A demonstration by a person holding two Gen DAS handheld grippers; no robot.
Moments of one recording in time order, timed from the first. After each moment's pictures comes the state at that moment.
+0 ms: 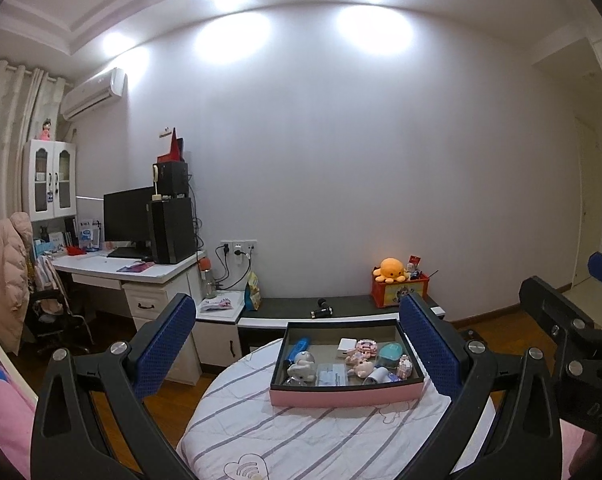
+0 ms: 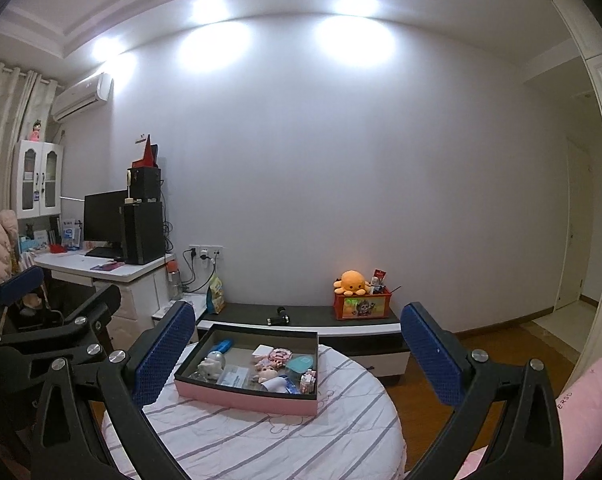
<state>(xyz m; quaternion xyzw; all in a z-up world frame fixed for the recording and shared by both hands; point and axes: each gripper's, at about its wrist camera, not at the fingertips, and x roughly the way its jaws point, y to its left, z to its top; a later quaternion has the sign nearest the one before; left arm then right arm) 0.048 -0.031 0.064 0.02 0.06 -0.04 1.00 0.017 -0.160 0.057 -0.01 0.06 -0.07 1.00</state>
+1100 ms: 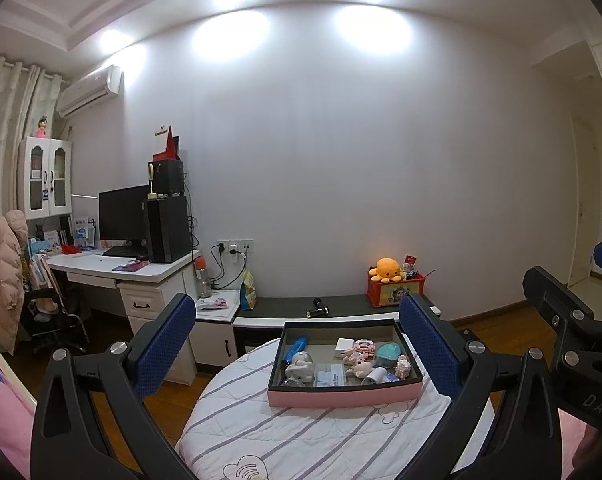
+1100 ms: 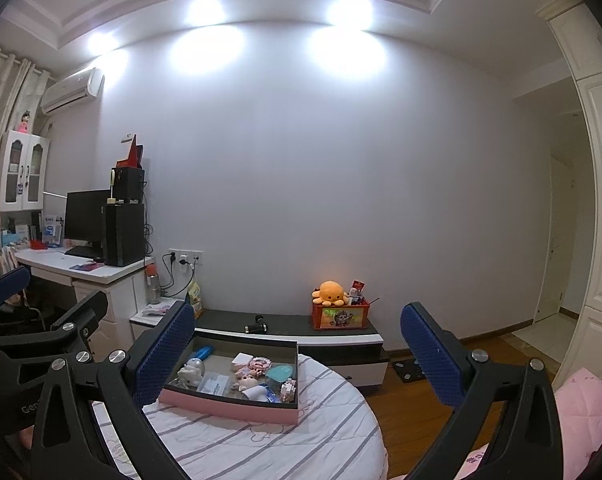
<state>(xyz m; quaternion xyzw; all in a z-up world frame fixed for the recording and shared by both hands) 0.051 -0.026 0.066 0.02 0.06 -0.05 1.00 0.011 -0.154 0.064 -0.03 0.05 -0.11 0.99</state>
